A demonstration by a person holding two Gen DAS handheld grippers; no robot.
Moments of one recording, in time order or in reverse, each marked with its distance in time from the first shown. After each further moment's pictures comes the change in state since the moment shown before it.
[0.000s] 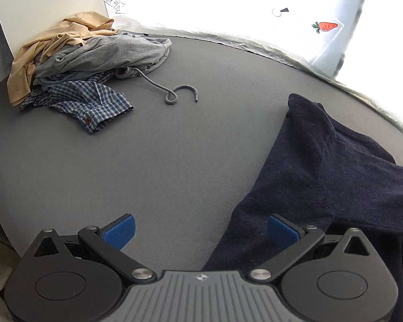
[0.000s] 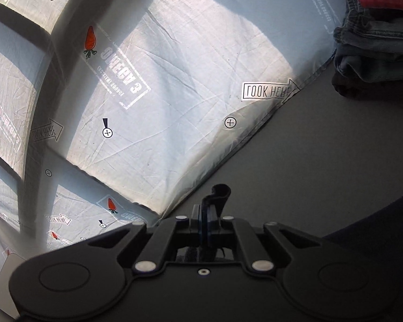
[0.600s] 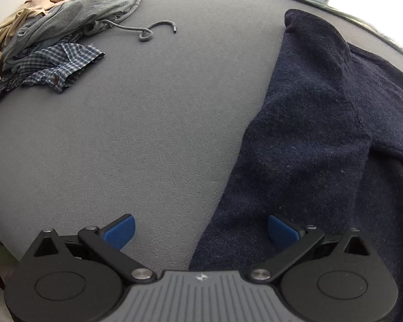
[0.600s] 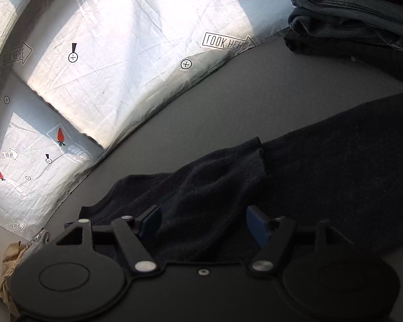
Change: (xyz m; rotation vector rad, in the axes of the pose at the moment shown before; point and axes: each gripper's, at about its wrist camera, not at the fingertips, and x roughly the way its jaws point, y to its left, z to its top) left arm 0.061 -0.007 -0.043 0.145 0.166 0.004; right arm -0.039 0.005 -0.098 -0.149 0.146 -0.253
